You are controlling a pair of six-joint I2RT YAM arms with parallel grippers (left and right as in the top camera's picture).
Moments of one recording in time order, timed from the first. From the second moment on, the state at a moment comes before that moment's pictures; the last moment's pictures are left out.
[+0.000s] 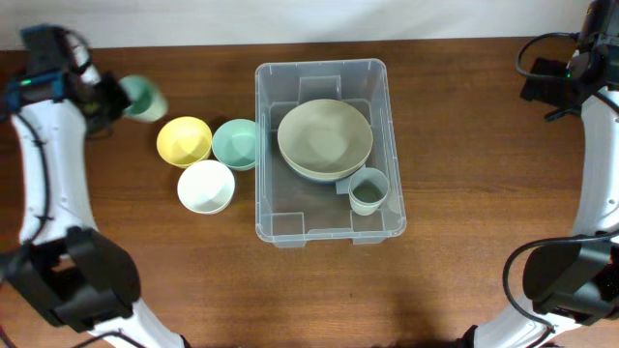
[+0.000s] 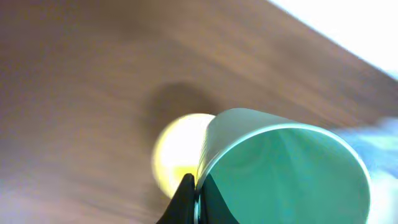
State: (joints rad) left arm 0.25 1.92 1.89 -1.00 0.15 -0.27; right arm -0.29 1.87 1.98 -1.14 0.23 0.13
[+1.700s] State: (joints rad) left arm -0.64 1.87 1.90 -1.14 0.16 -0.20; right arm -0.29 1.87 1.98 -1.14 0.23 0.13
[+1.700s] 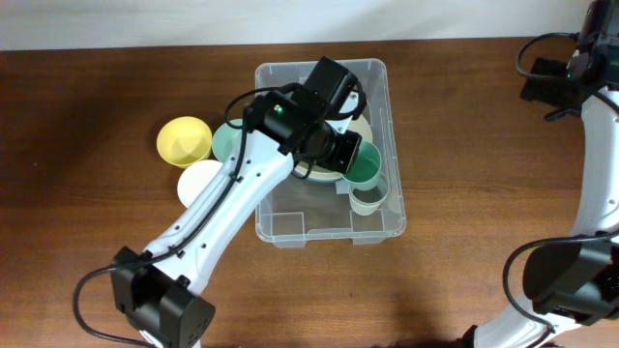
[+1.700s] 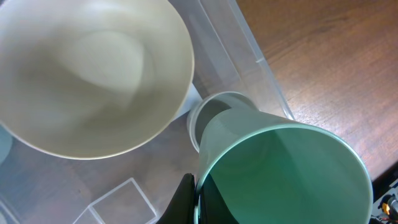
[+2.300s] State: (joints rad) left arm -0.64 1.91 1.92 -1.11 -0.01 -0.19; right arm -0.29 1.87 1.98 -1.14 0.23 0.13
